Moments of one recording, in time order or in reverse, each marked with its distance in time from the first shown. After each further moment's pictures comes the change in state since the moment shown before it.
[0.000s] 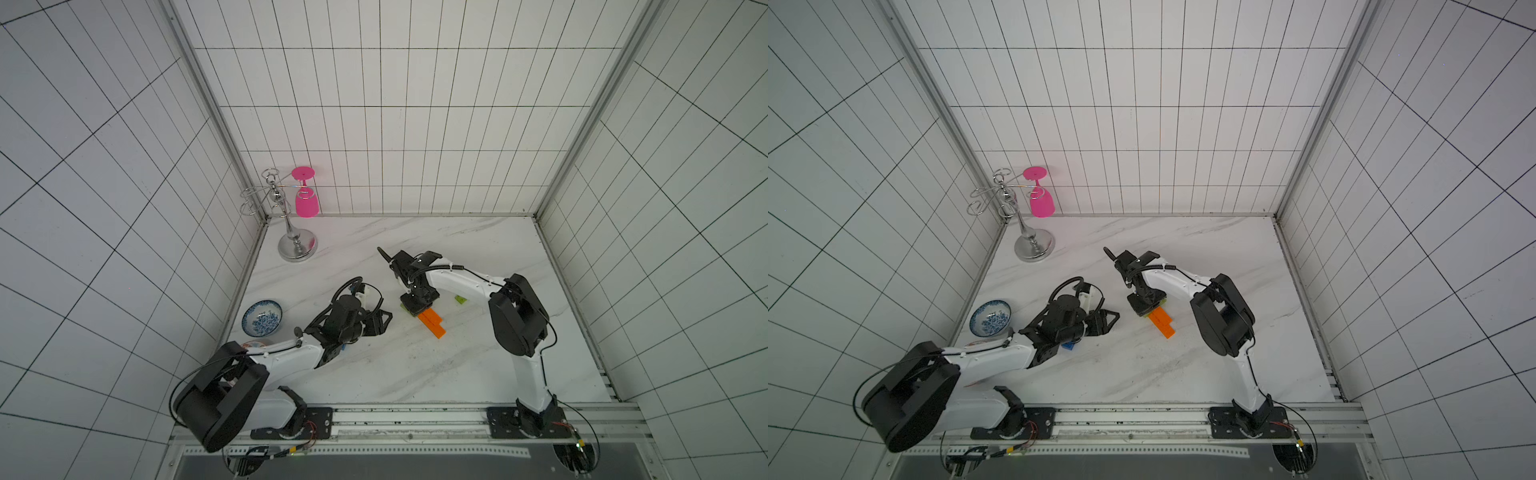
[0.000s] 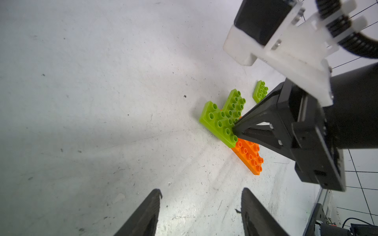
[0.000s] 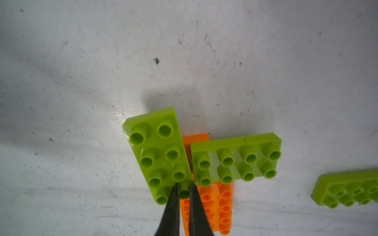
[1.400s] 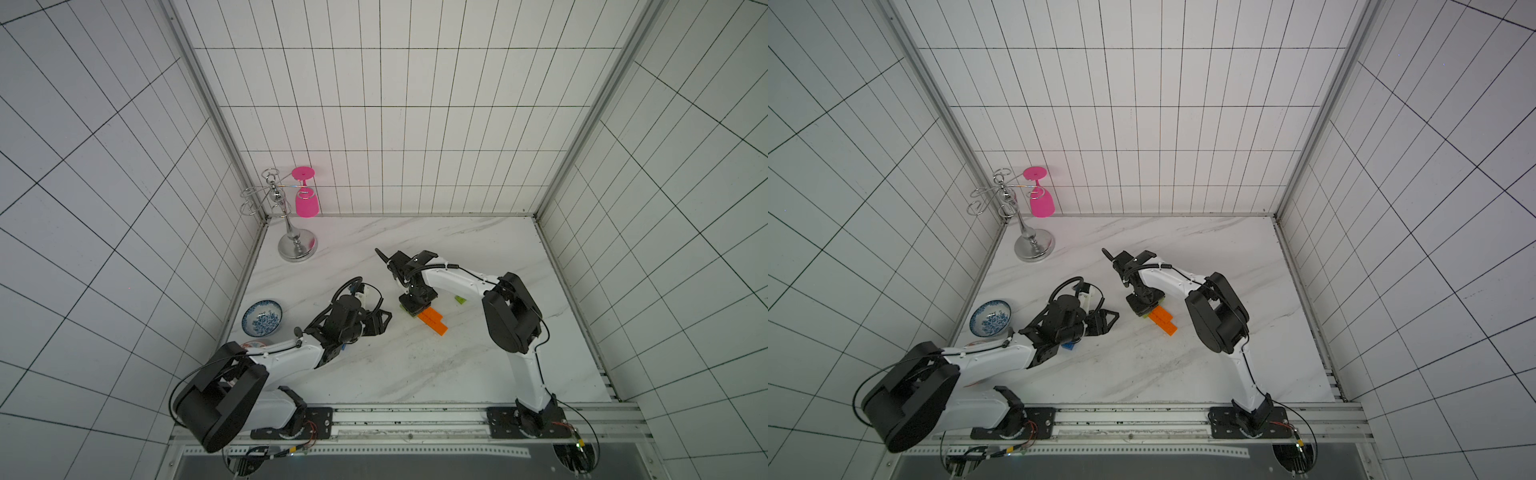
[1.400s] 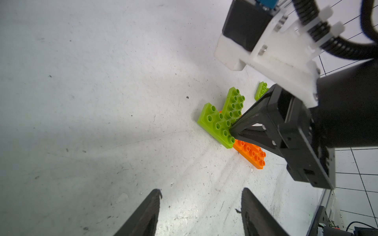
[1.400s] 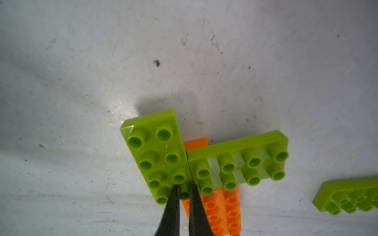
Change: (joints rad) left arm -0.001 -0.006 0.000 -0.010 -0.016 0.000; right arm 0.000 0.054 0.045 -0.033 0.002 -0.014
